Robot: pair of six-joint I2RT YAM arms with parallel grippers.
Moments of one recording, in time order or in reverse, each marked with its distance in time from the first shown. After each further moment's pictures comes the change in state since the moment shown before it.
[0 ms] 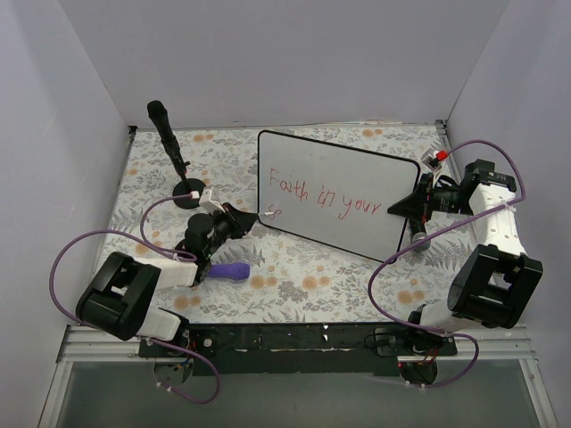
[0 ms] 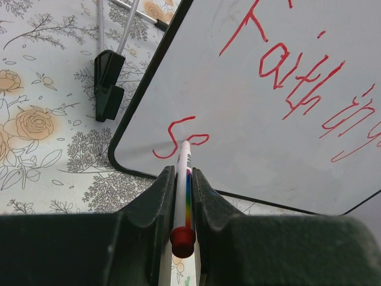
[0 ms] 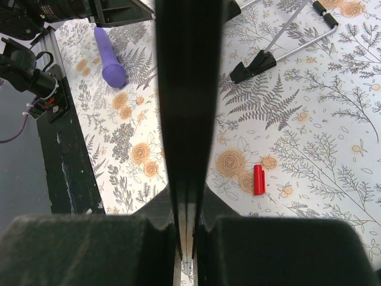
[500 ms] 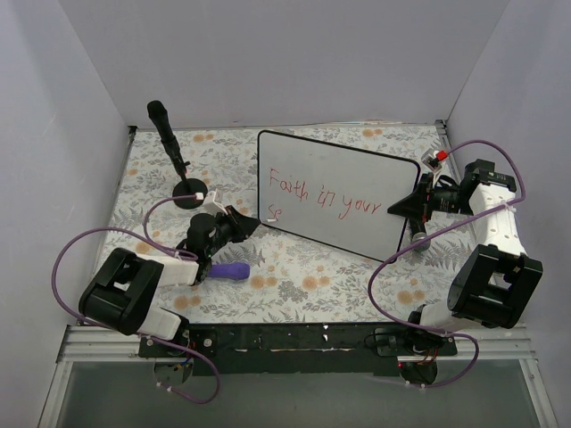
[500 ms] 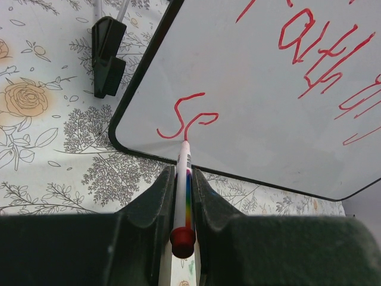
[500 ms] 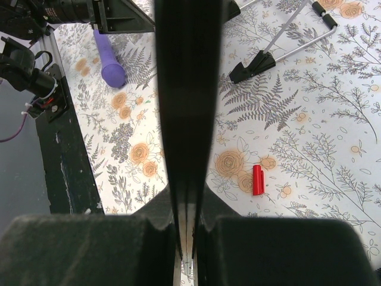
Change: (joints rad) left arm 0.000 0.026 0.004 -0.050 0.046 -0.001; right arm 0.000 0.000 0.000 0.002 0.000 -0.001
